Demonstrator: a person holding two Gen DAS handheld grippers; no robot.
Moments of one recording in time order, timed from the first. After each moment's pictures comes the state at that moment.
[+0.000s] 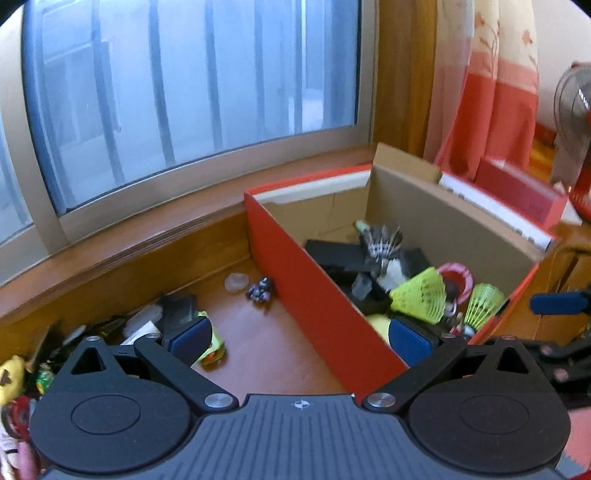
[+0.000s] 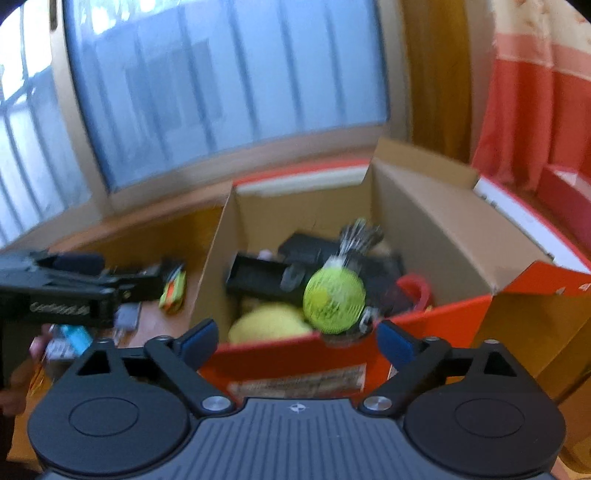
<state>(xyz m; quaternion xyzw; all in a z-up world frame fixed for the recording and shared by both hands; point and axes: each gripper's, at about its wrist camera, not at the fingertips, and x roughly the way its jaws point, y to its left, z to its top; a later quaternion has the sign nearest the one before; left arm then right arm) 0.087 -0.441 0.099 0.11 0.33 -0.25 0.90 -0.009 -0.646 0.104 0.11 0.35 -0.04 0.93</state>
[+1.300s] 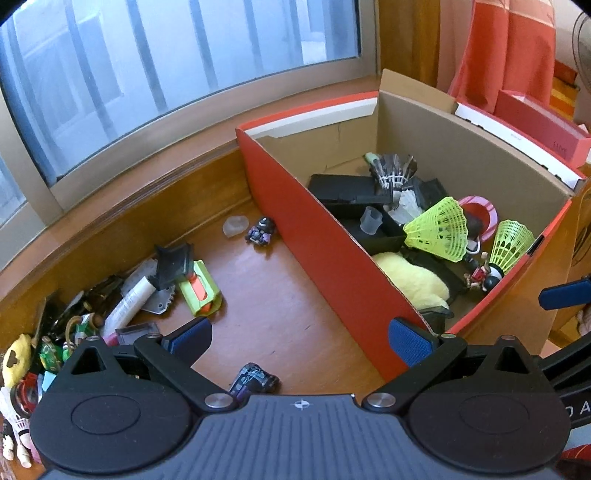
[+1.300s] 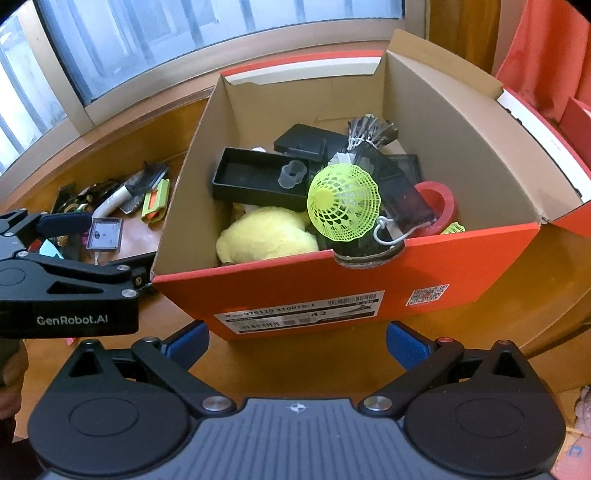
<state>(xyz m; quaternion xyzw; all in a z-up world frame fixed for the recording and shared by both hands) 0.090 -0.470 0.064 0.17 0.41 -0.21 0.87 0.031 -0.643 0.065 0.11 0.49 -0.03 0.86</state>
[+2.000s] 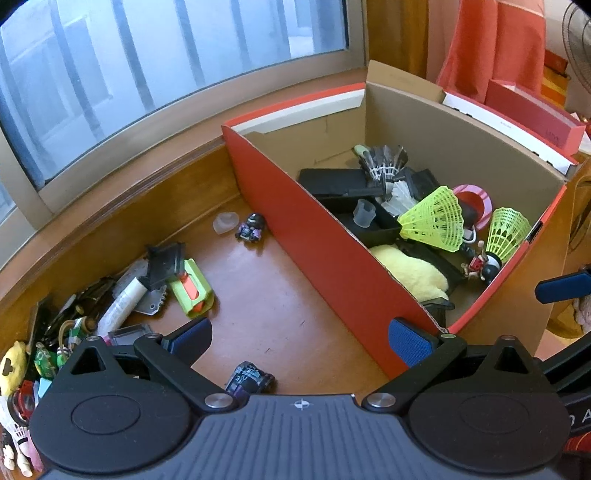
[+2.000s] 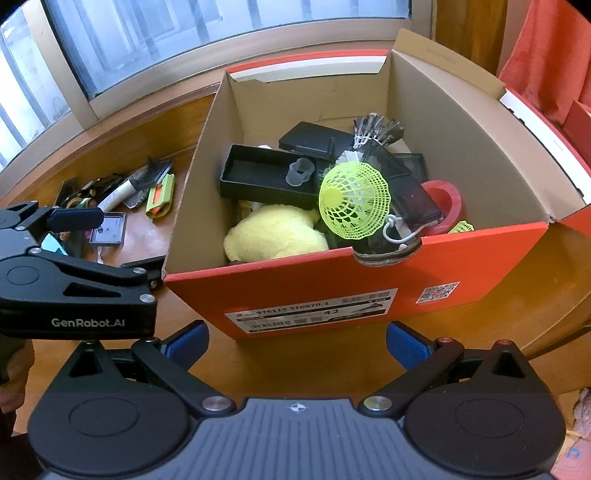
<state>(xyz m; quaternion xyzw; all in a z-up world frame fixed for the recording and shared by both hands) 0.092 -0.470 0.058 0.18 0.41 -0.23 0.86 0.033 -0.637 0.066 0.11 0.50 -0.03 0.86</state>
